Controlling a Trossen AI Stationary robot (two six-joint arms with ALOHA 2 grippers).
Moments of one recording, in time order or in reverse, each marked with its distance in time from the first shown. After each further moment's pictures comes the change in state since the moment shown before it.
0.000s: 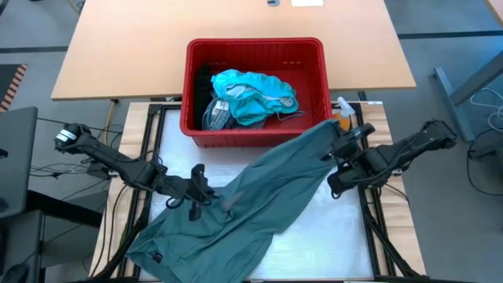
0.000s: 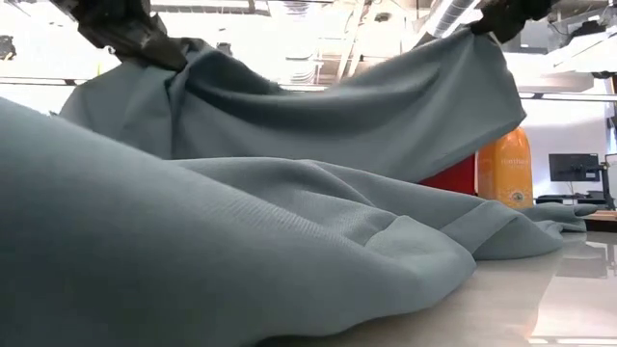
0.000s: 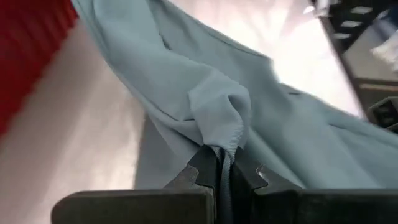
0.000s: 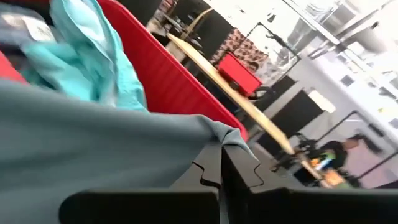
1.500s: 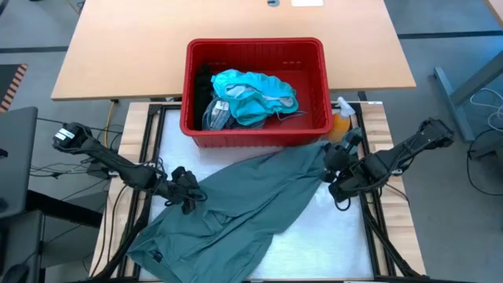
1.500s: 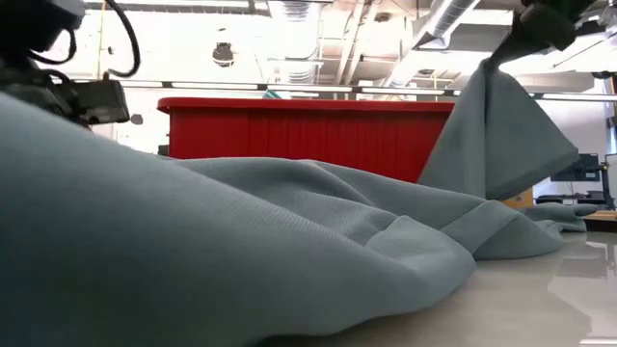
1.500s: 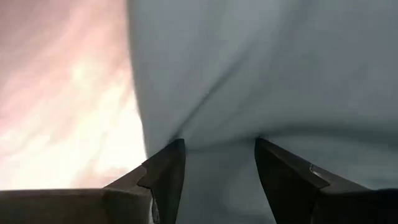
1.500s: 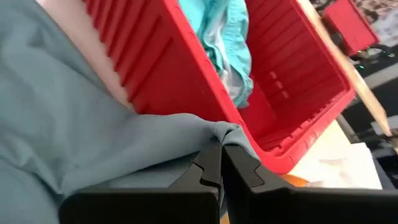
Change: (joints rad) left arm -0.011 -0.050 -0.350 -0.089 -0.074 -0.391; right arm 0.081 0.040 0.000 0.006 -0.464 -0.026
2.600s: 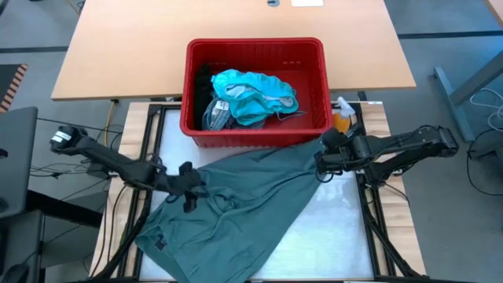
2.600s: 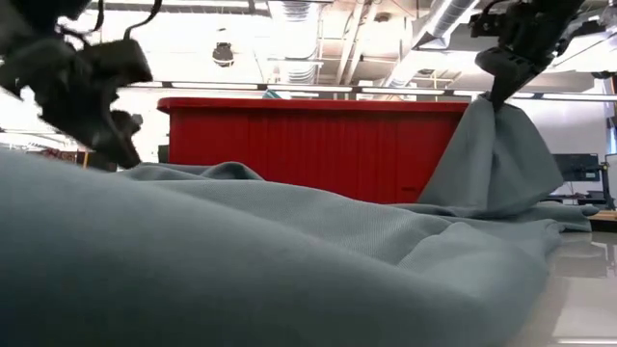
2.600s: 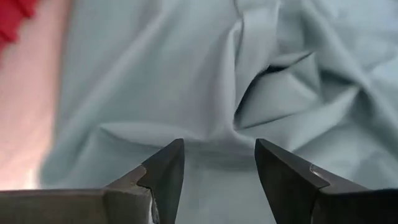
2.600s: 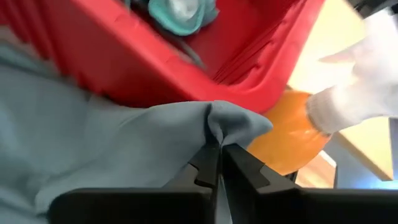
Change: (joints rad) left arm 0.069 -0.025 0.082 0.035 0.062 0.255; right arm -0.353 0.030 0.000 -0.027 -0.216 0.215
